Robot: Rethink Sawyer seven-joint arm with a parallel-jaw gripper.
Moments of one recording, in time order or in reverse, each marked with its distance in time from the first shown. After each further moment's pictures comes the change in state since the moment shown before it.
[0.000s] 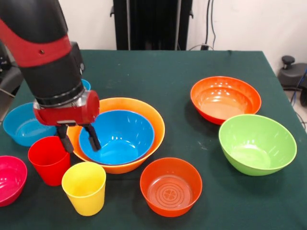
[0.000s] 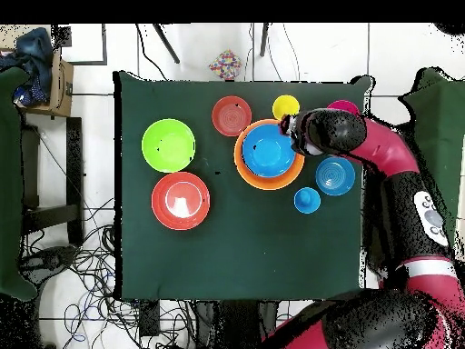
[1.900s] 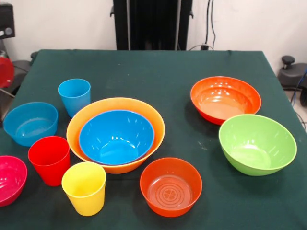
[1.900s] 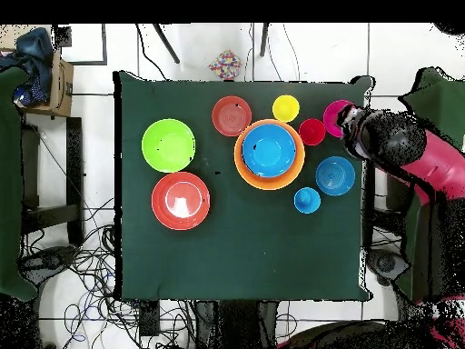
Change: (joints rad) arm 0.018 -0.148 -0.236 0.013 0.164 -0.154 0.100
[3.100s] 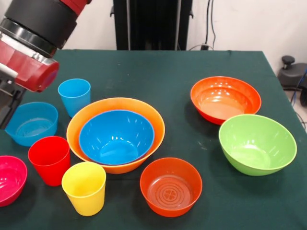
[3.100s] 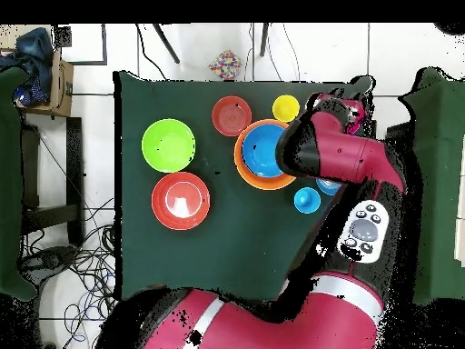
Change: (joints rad) arm 0.506 0.089 -0.655 -0.029 0.007 -0.576 0.136
